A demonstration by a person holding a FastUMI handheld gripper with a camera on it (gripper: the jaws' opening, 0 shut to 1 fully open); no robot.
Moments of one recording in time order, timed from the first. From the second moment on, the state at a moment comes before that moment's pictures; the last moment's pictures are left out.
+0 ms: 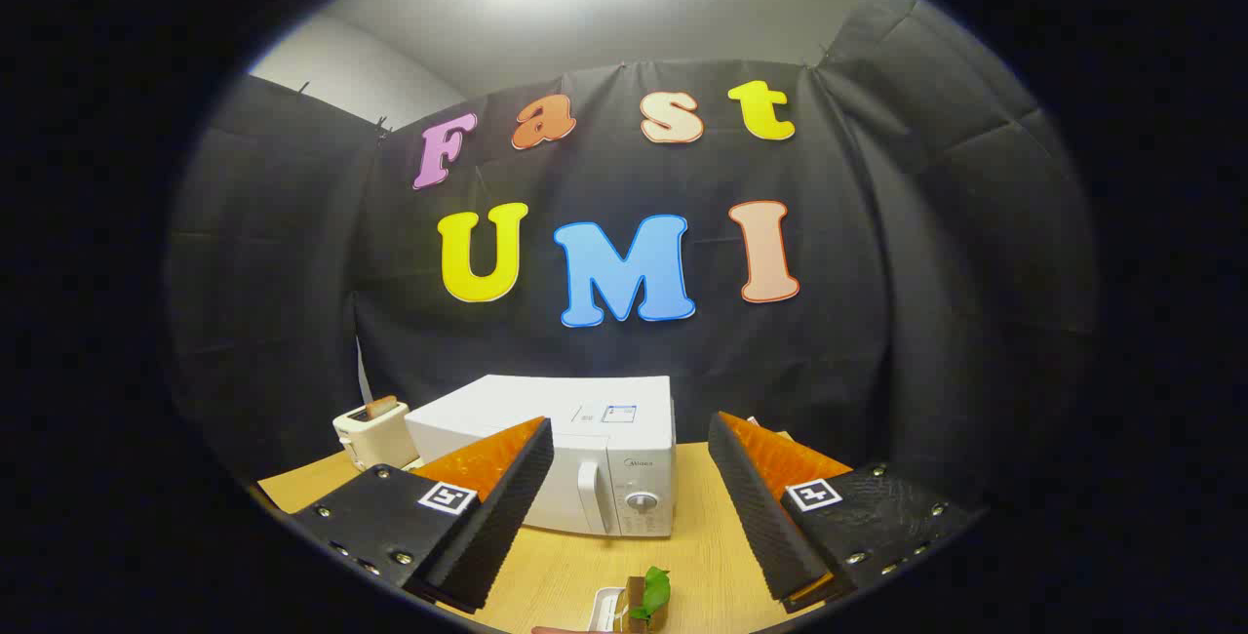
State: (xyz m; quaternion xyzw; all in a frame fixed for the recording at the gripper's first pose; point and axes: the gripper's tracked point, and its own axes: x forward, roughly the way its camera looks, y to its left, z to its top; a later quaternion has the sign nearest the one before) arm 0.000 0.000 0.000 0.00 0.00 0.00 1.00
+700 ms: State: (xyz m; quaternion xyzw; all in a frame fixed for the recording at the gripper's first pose) arm 0.001 0.001 -0.003 0.00 0.00 0.00 1.00
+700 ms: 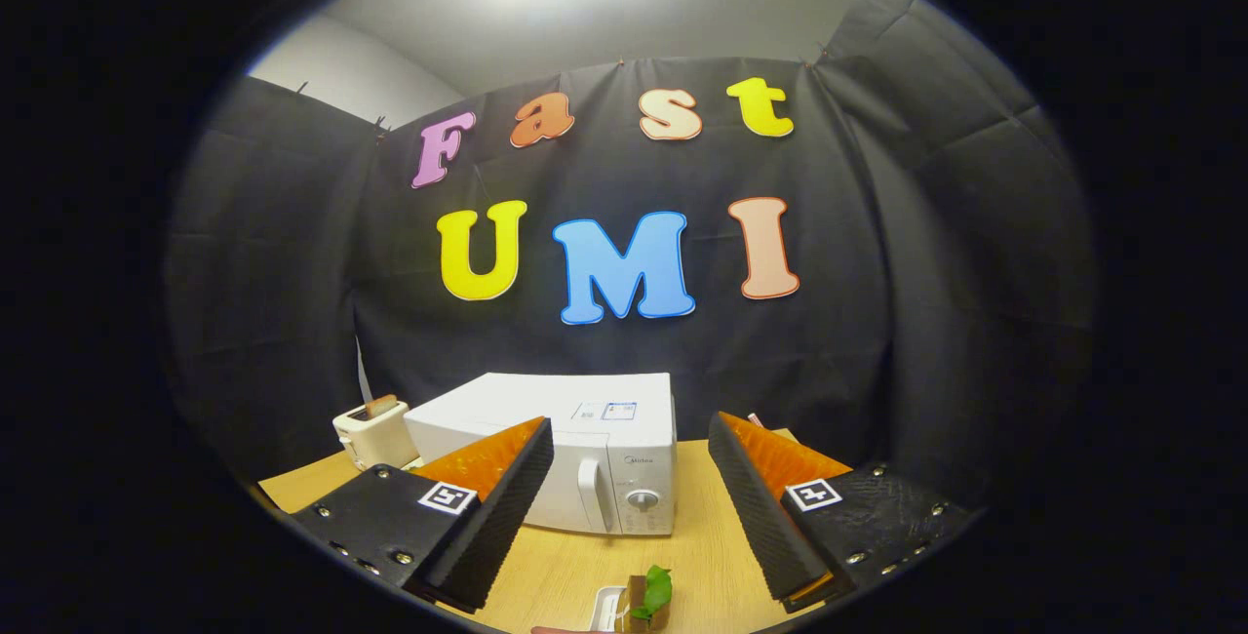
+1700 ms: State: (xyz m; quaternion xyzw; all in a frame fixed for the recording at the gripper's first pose) arm 0.093 0.050 -0.116 0.00 0.04 -0.02 1.00
